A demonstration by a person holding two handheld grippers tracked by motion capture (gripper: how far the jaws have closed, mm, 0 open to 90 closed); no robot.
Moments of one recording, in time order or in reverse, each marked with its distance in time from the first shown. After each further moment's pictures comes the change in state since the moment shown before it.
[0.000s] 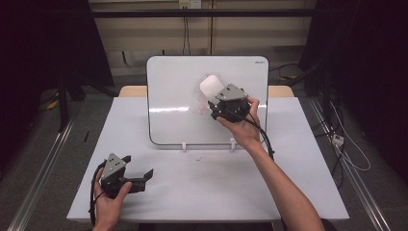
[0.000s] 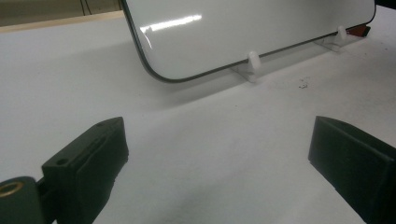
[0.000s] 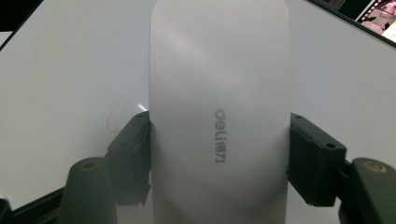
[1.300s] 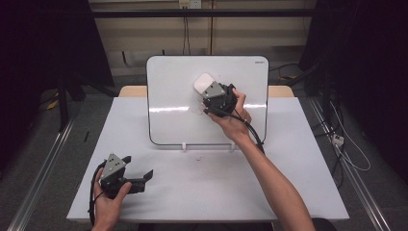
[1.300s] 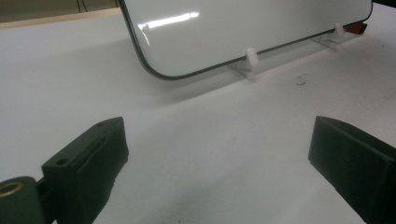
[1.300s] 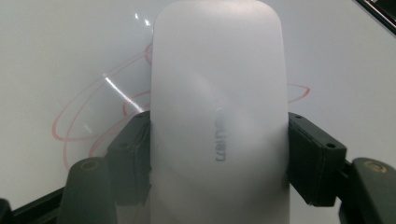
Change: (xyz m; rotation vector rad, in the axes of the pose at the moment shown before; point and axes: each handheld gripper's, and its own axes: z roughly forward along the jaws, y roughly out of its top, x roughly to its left) left arm 0.001 -0.001 -0.001 0.014 -0.013 0.005; right arm 0.015 0.006 0.042 0.093 -0.104 -0.141
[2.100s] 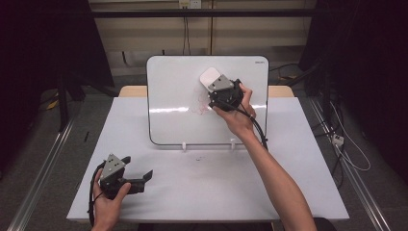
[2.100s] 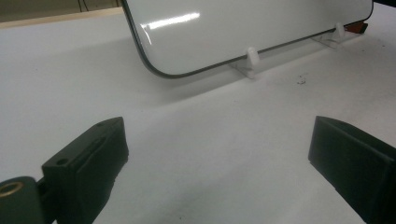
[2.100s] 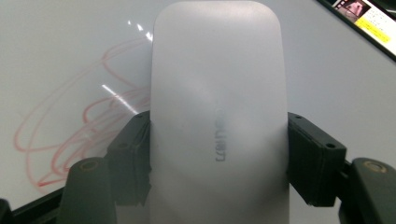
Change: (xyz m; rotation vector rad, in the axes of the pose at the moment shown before) left arm 0.000 -0.001 -0.001 -0.001 0.002 -0.006; right arm -0.025 0.000 0.001 0.000 -0.022 0.066
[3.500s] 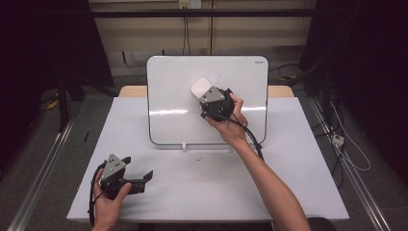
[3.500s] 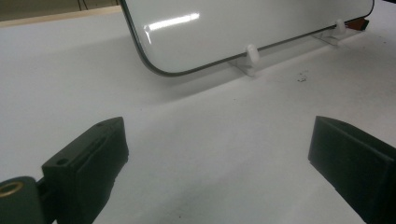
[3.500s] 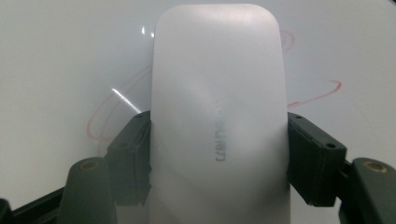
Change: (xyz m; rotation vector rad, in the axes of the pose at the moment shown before) left arm 0.000 0.000 0.000 0.006 0.002 0.006; right arm 0.036 -0.008 -0.001 -0.029 0.051 -0.031
